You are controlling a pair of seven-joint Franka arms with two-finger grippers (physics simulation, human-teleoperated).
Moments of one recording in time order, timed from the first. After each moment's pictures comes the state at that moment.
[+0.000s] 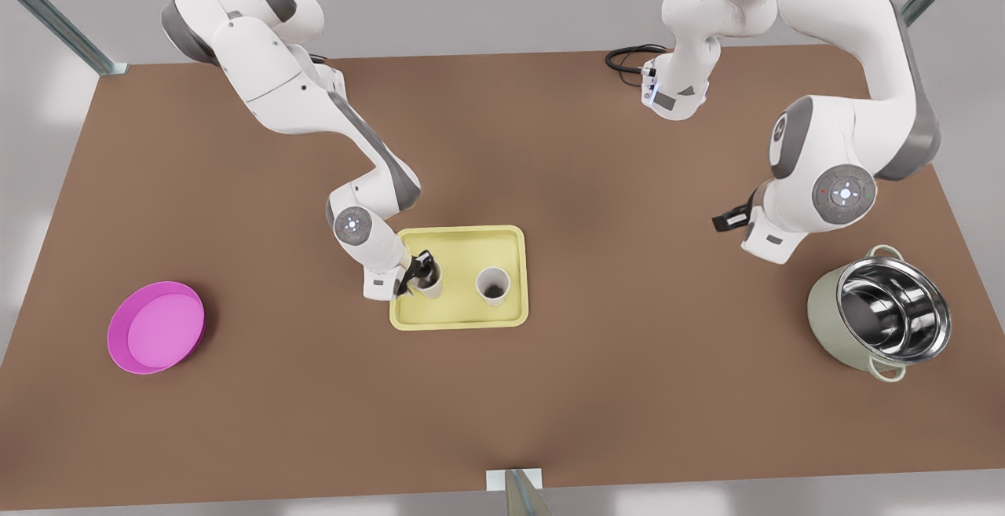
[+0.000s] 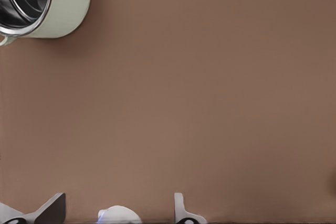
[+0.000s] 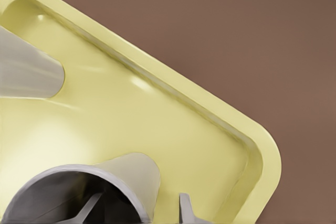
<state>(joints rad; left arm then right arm) -0.13 0.27 -0.07 -1.42 0.10 1.30 -0.47 0.24 0.51 0.27 -1.95 0.05 2.58 -0.17</state>
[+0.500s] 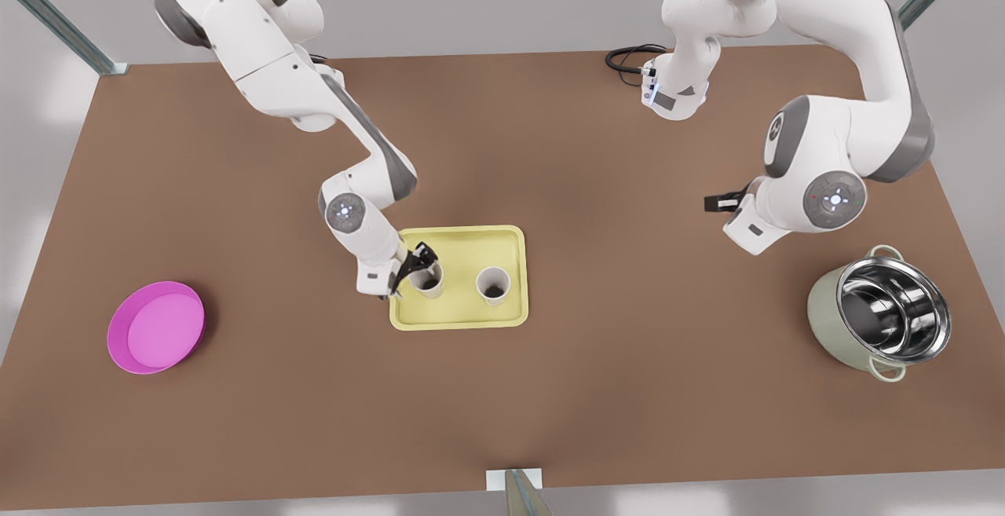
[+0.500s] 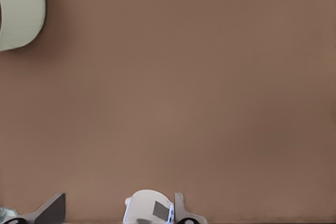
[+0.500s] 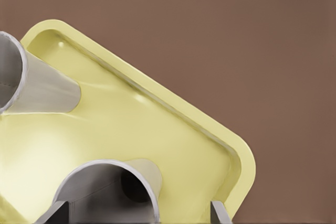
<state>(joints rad) -0.14 0.28 -0.07 -1.42 0.07 1.22 -0.22 0.23 0.41 0.27 -1.94 0.05 2.52 -0.16</state>
